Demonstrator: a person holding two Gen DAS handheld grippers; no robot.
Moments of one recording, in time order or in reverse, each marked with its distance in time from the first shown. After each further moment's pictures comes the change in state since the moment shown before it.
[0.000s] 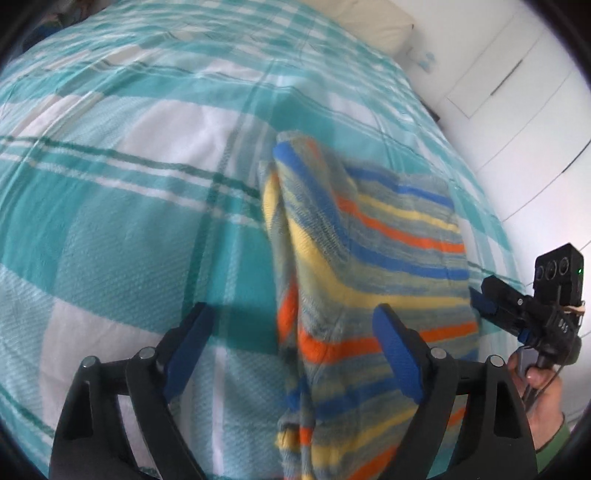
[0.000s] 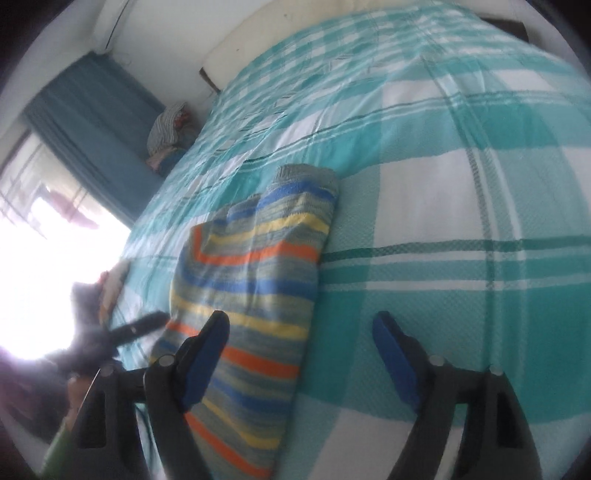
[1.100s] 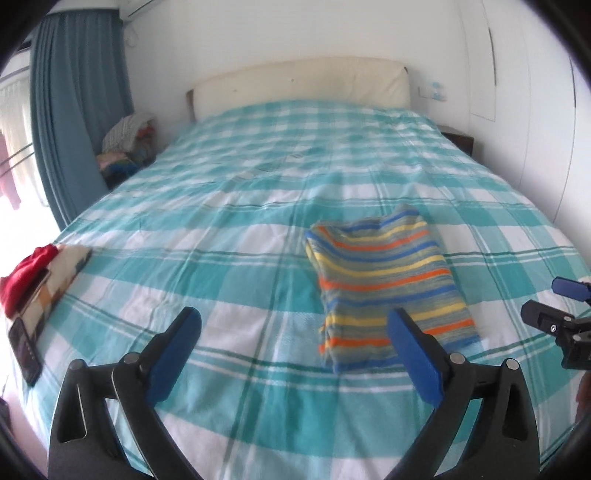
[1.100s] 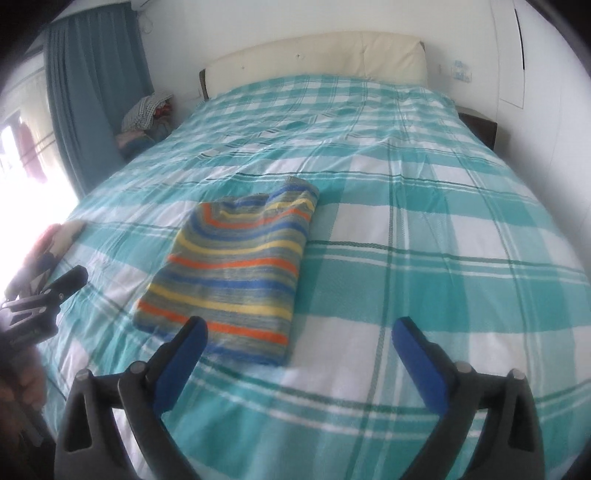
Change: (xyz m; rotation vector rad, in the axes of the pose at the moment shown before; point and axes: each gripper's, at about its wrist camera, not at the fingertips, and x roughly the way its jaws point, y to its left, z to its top) left arm -0.166 -0.107 -0.094 0.210 -0.380 0.461; right arm -0.126 0.101 -0.092 -0.334 -0.148 -0.429
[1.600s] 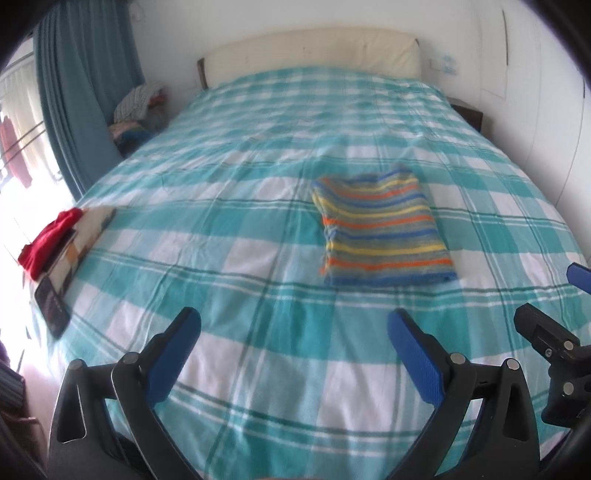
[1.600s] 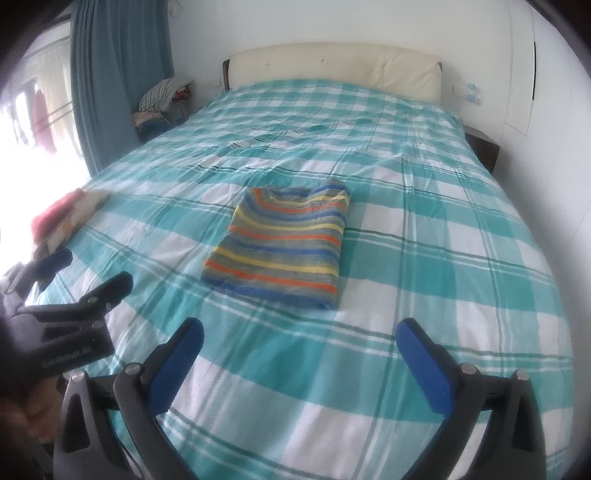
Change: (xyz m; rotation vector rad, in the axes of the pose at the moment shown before) left arm -0.060 -0.004 -0.030 -0.008 0.162 0.056; right arm -0.081 0.072 -0.030 -0.098 0.031 -0.077
